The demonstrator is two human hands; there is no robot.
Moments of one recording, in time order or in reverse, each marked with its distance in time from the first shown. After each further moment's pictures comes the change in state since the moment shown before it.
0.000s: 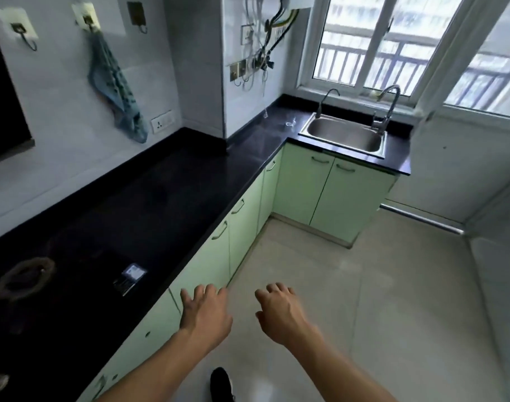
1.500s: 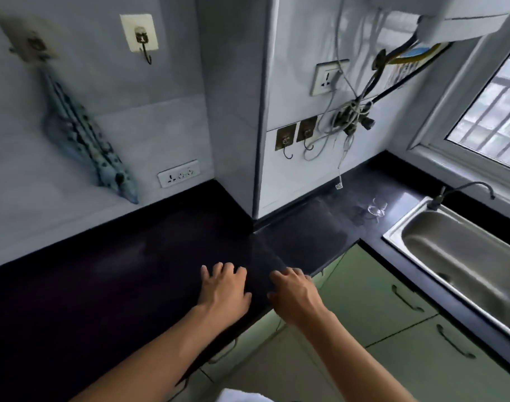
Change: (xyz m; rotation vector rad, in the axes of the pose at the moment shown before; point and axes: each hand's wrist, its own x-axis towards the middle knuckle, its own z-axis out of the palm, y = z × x) left_hand 0.589 0.005 -0.212 -0.192 0.082 -0.366; right_hand 0.617 0.242 -0.193 -0.007 -0.063 -0.346
